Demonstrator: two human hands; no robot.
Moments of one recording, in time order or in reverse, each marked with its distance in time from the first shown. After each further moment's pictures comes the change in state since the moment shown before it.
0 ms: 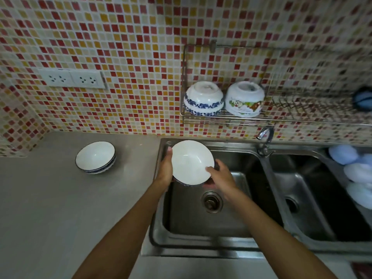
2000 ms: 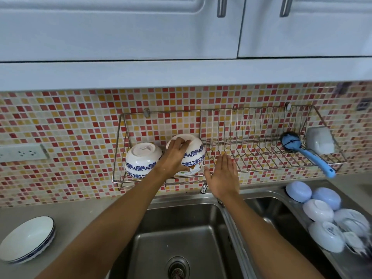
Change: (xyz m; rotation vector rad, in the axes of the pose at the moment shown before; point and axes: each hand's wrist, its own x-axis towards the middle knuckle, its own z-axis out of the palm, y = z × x) left_hand 0.087 0.137 0.229 1.540 -0.064 1.102; right_hand 0.073 -0.122 -0.195 -1.225 0.540 -0.418
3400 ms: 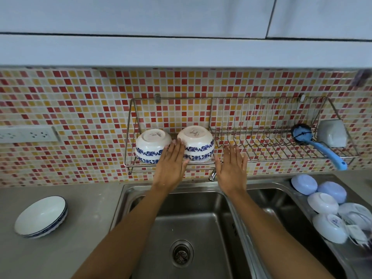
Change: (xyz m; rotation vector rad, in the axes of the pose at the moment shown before) left_hand -0.074 -0.016 0.046 0.170 0.103 -0.154; right_hand -0.017 -0.002 0.018 0.089 0.166 -0.043
